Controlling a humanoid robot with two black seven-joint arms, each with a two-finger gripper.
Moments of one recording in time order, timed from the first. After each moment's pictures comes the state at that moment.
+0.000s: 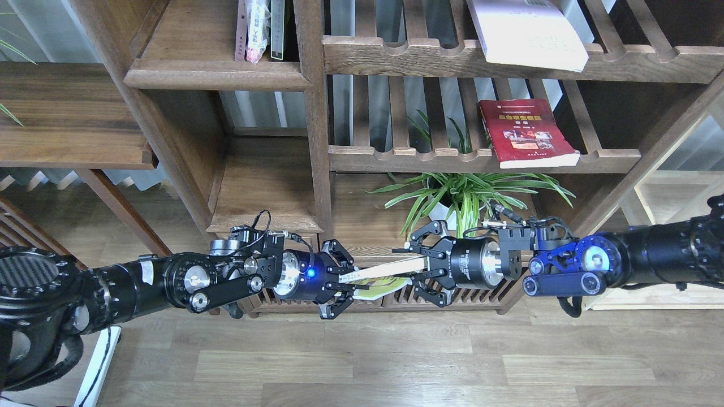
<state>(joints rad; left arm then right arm) -1.00 0.01 0.26 -0.77 0.89 -0.26 -0.22 1.24 -0.38 -0.76 1.21 -0.72 -0.20 0.49</state>
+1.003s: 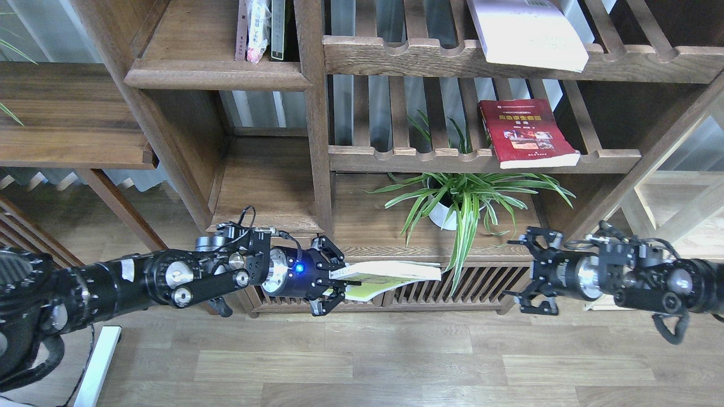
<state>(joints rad) -1.00 0.10 0.21 -0.84 0.87 -0.27 -0.21 1.02 -0.65 -0.75 0.95 -0.72 -0.09 0.49</state>
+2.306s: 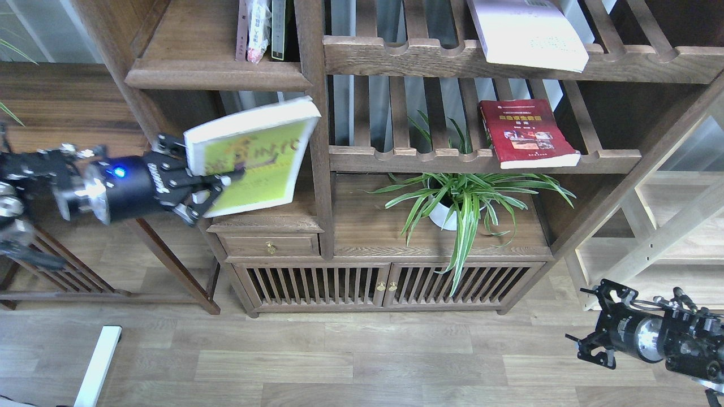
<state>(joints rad) -1.00 0.97 -0.24 -1.49 0.59 -0.34 -0.15 0.64 -0.70 -0.55 0.75 -0.67 -0.15 0.49</state>
